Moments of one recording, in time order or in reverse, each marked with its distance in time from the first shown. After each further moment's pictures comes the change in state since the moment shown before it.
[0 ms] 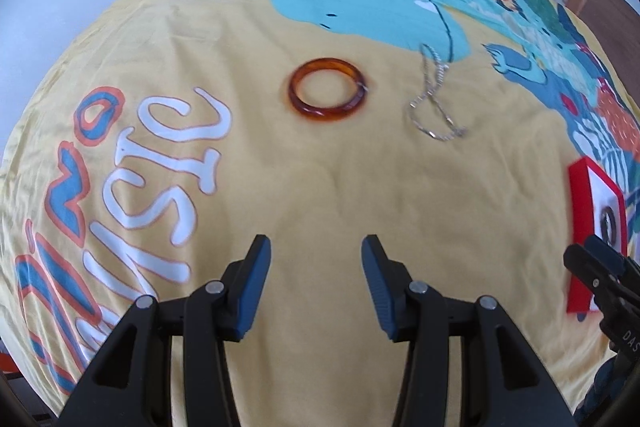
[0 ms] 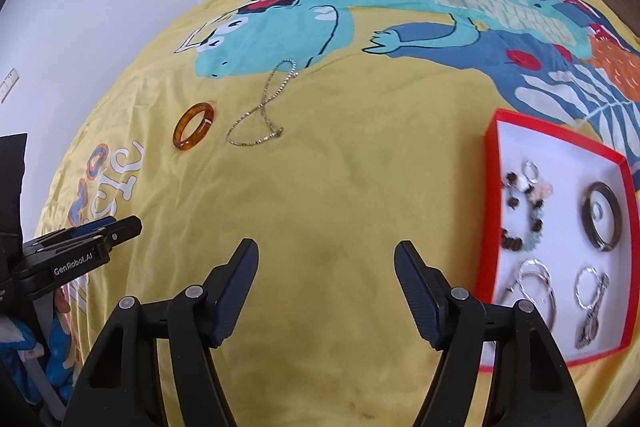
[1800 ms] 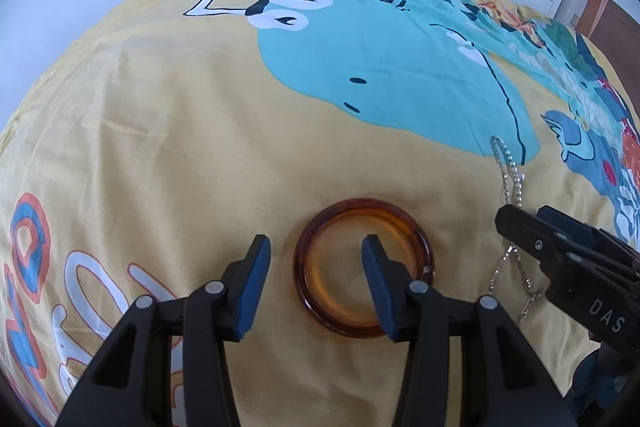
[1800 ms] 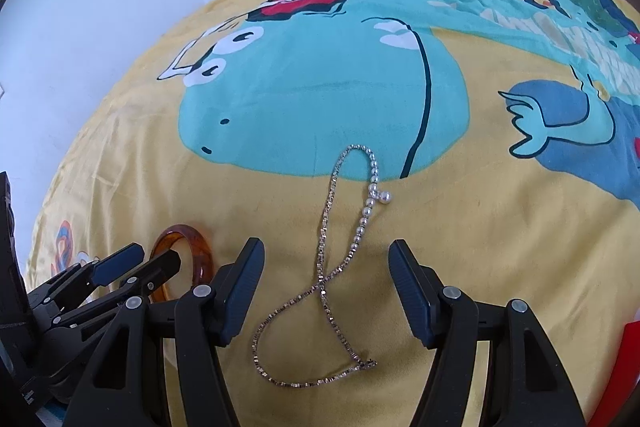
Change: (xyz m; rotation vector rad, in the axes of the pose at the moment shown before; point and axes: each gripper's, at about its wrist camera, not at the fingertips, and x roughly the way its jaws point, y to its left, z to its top) left arm 0.106 0.009 0.119 0.013 -0.089 -0.026; right arm 0.151 0.066 0.143 -0.010 -0.006 0.026
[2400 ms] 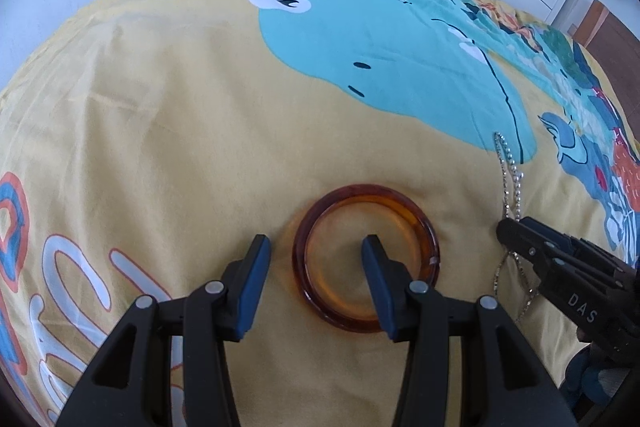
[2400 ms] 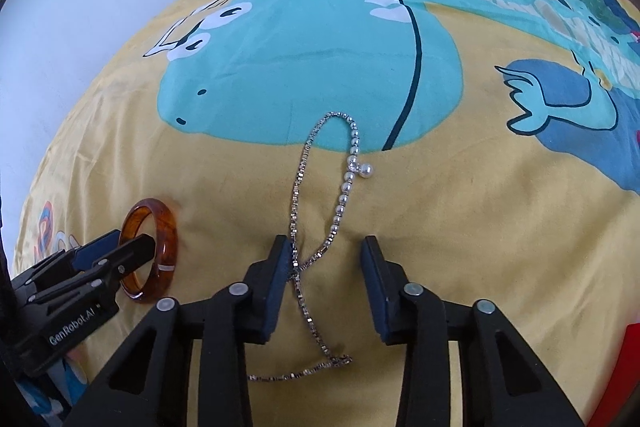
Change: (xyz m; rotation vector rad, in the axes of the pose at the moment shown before) left arm 0.009 0.012 -0.006 -0.043 0.030 -0.069; right arm 0.014 -0.012 -0.011 -0.026 0.048 -0.031
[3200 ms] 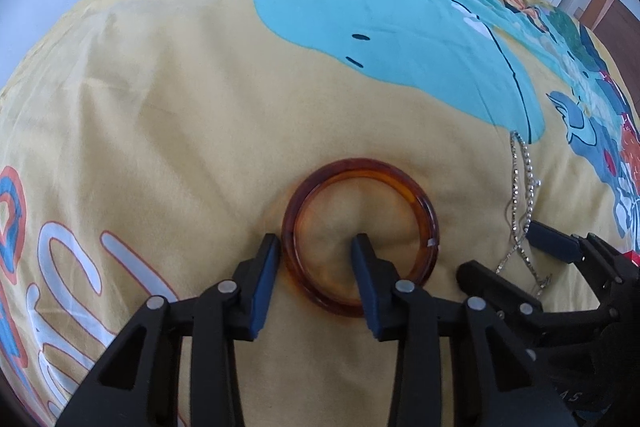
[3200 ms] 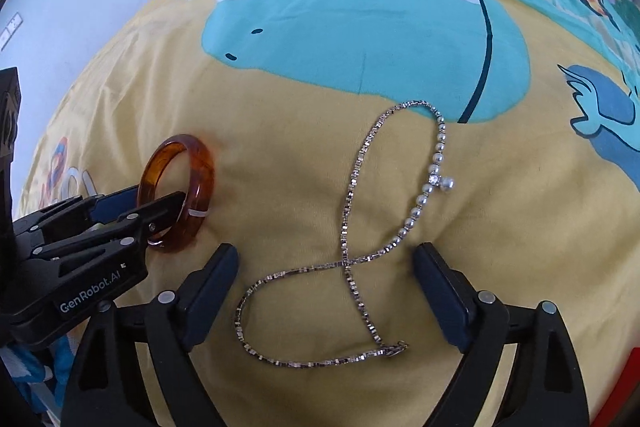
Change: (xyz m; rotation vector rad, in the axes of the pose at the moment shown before) left arm 0.005 -0.003 -0.007 0.016 0.069 0.031; right arm 0.015 0.030 -0.011 -0.142 0.106 0.064
